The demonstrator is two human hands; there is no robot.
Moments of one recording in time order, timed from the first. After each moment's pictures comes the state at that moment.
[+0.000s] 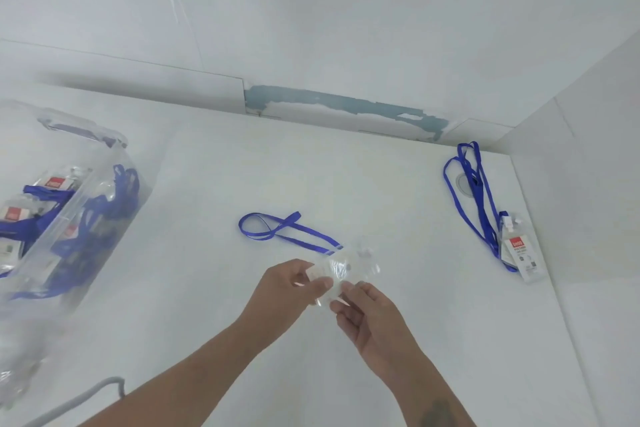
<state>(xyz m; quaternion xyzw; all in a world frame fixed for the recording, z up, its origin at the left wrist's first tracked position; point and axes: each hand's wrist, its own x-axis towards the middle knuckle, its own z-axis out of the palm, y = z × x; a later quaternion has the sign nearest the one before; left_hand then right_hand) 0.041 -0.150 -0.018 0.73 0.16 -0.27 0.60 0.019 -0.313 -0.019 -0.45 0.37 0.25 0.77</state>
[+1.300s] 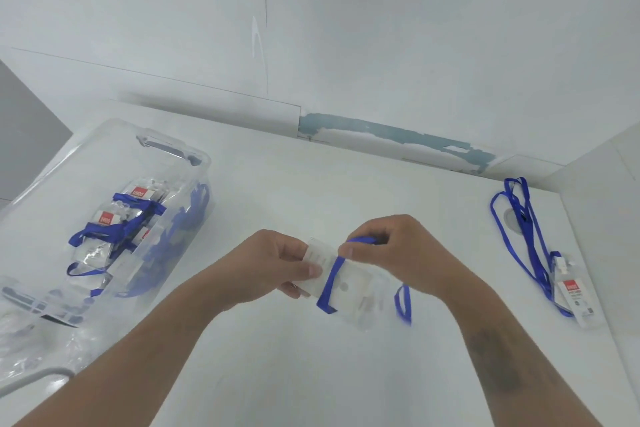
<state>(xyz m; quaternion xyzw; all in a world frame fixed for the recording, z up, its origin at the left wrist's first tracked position) 0.080 -0.025 0.051 0.73 0.05 -0.33 0.60 0.117 -0.241 0.089 -0.88 -0.07 0.27 0.39</state>
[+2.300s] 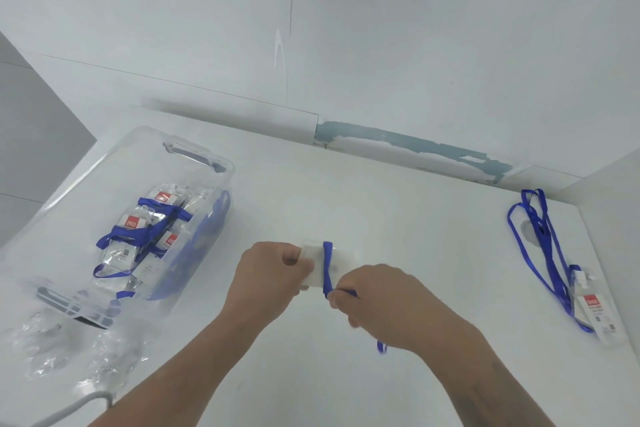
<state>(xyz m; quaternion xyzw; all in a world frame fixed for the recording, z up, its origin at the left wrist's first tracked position) 0.063 -0.020 0.034 0.81 0.20 -0.14 0.53 0.082 -0.188 0.086 -0.92 -0.14 0.35 0.11</state>
